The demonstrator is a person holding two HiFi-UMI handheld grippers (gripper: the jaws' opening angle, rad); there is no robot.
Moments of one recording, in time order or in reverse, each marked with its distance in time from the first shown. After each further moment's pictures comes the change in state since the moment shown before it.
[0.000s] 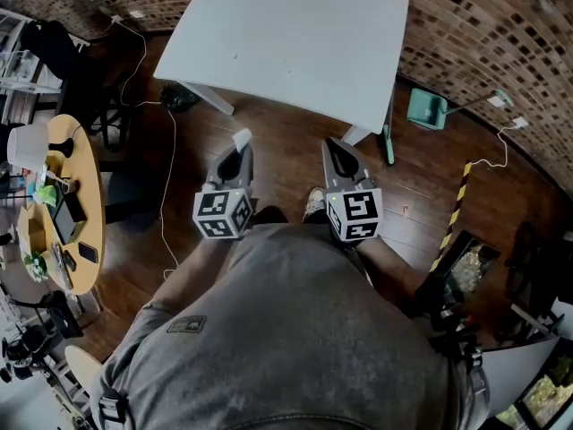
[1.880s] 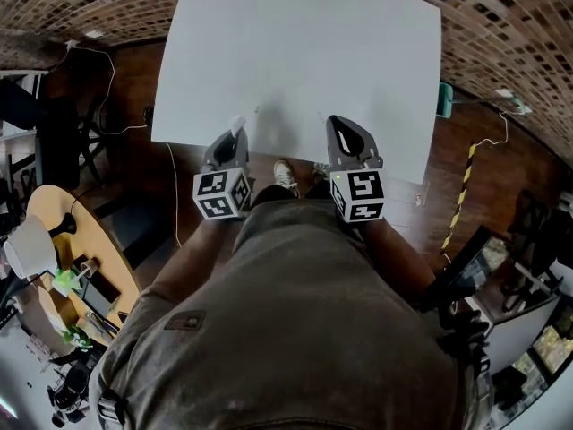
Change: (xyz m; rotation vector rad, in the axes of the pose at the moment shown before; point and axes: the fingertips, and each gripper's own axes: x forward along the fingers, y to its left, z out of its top) left arm 0.224 0.193 0.038 -0.025 0.199 -0.090; right arm 0.259 -0.037 0.048 0.048 0.141 -0.181
